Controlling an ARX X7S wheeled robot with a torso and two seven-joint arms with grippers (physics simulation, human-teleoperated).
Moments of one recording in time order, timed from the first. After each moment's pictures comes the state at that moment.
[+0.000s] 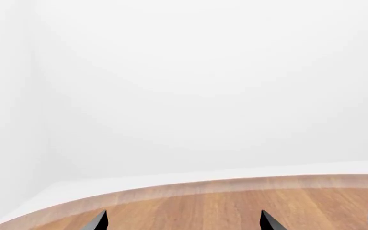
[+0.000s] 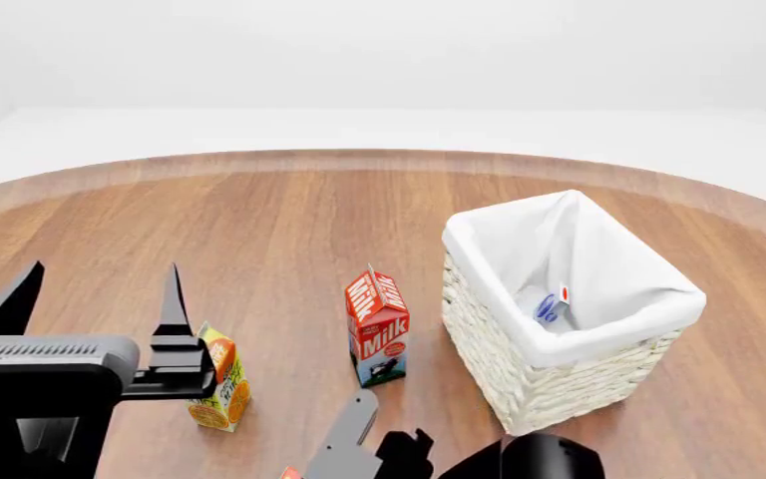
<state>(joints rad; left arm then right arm) -0.12 -0.92 0.24 0.96 -0.82 -0.44 -0.93 0.79 0.37 -1.12 -0.32 1.15 1.17 0.40</state>
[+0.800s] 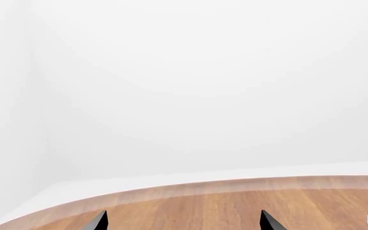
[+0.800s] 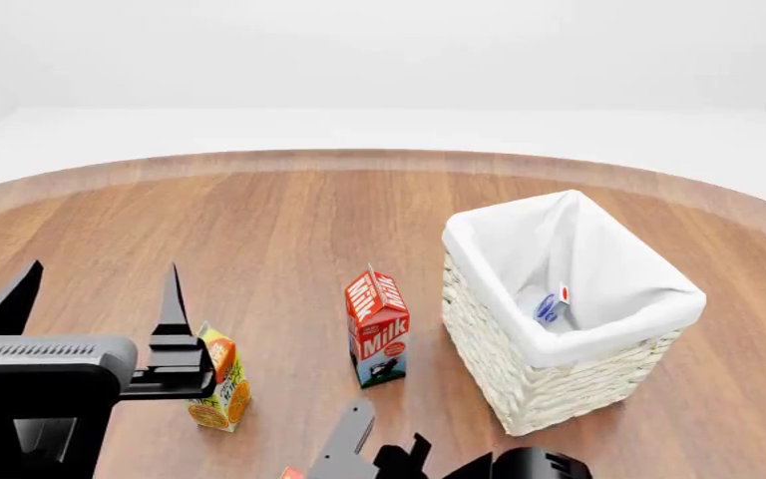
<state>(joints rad) -0.12 -0.93 0.25 0.96 -0.83 -0.43 -0.93 0.78 0.36 -1.19 -0.28 1.06 1.11 0.37</state>
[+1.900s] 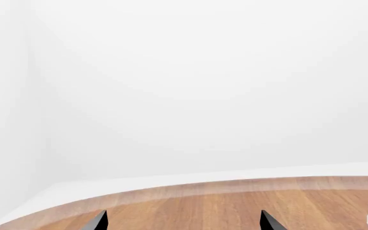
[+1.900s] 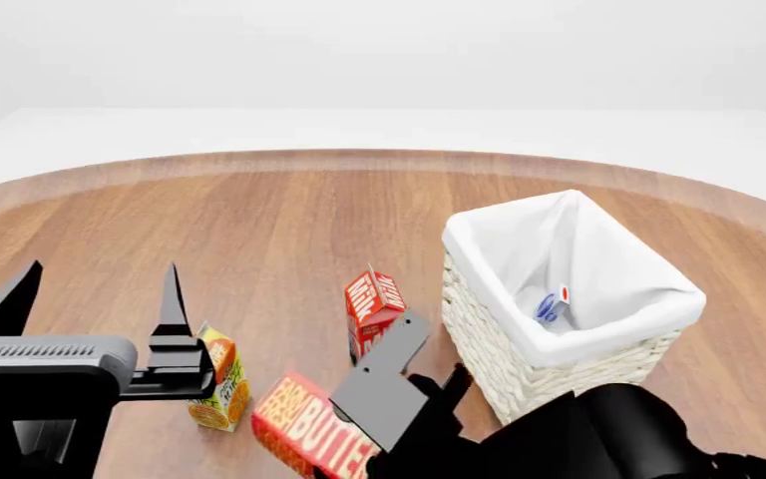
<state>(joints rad) -0.12 -0.94 0.26 0.96 -0.82 -0.42 -0.94 0.91 0.46 -0.90 -0.54 1.57 1.17 0.80</state>
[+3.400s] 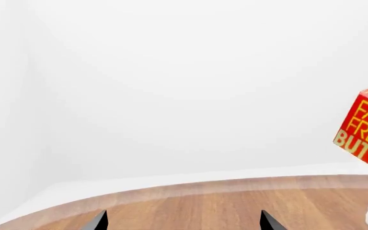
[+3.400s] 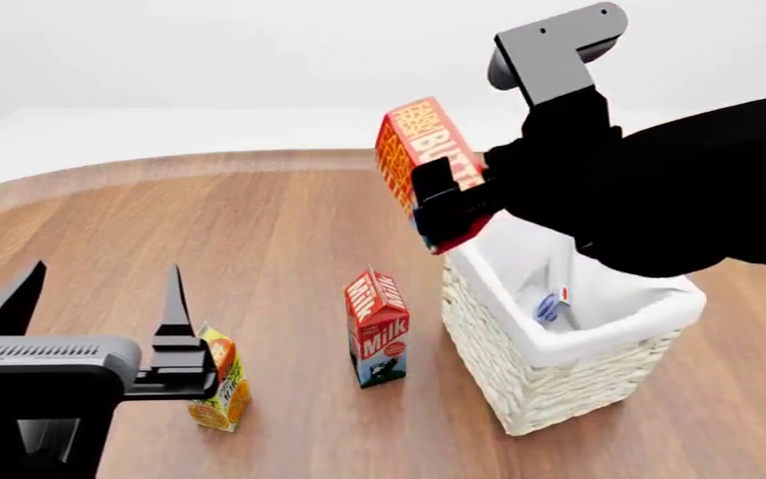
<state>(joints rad) -0.13 -0.94 0.28 0.95 -0.82 -0.41 -0.95 1.47 0.55 -0.75 -0.02 1.75 1.17 0.81</state>
